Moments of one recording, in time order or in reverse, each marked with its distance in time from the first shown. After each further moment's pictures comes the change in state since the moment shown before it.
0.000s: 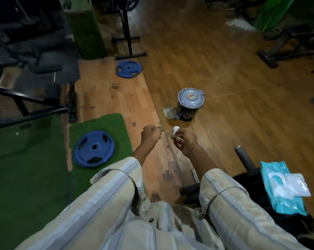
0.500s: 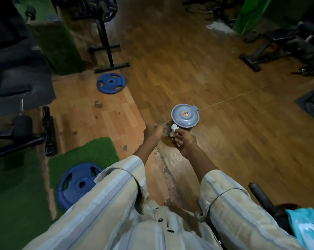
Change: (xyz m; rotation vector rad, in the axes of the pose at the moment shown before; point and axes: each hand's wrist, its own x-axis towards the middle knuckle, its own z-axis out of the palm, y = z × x) left_hand 0.233 0.147 0.010 -0.007 -0.136 0.033; right_hand 0.161 -0.135 0.144 0.116 0.125 -0.046
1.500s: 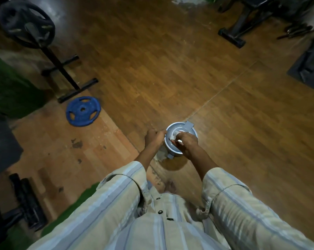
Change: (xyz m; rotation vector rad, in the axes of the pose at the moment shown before) left_hand 0.329 0.198 0.113 0.229 -0.200 -0.053; right_hand 0.274 -0.227 0.130 0.227 0.244 0.064
